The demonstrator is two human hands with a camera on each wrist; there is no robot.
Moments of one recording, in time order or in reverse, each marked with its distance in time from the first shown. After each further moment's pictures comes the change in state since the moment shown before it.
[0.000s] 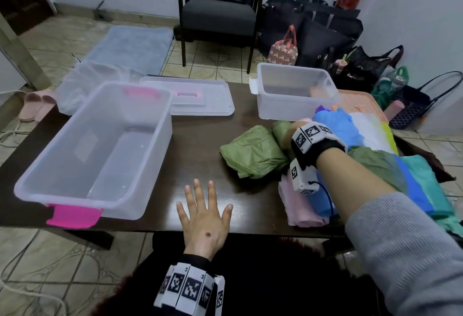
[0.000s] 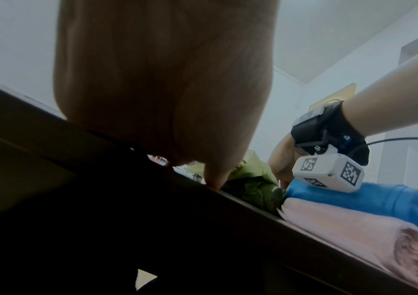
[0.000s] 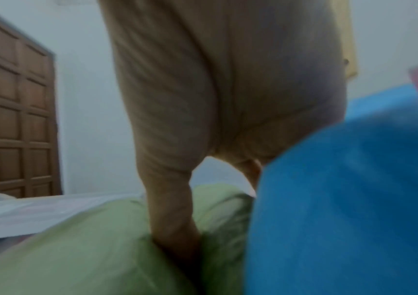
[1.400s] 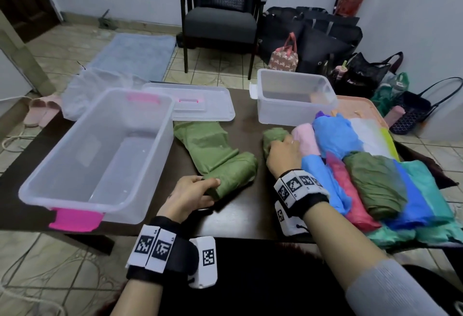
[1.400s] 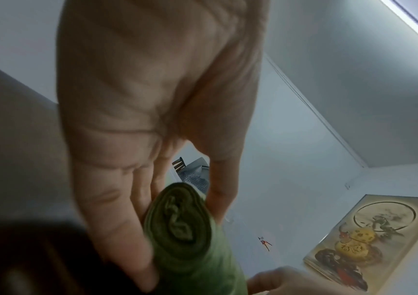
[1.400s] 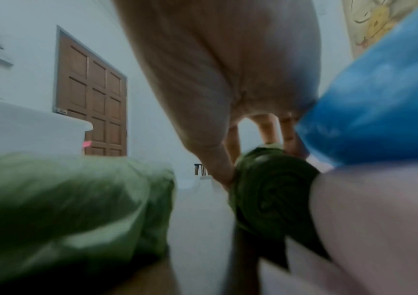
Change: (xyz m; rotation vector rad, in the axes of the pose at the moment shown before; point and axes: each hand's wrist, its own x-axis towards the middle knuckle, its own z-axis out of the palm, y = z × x) left_hand 0.041 -0.013 -0.064 -1.161 -0.140 -0.180; right_hand 0.013 -0.056 0.051 0.511 0.164 0.229
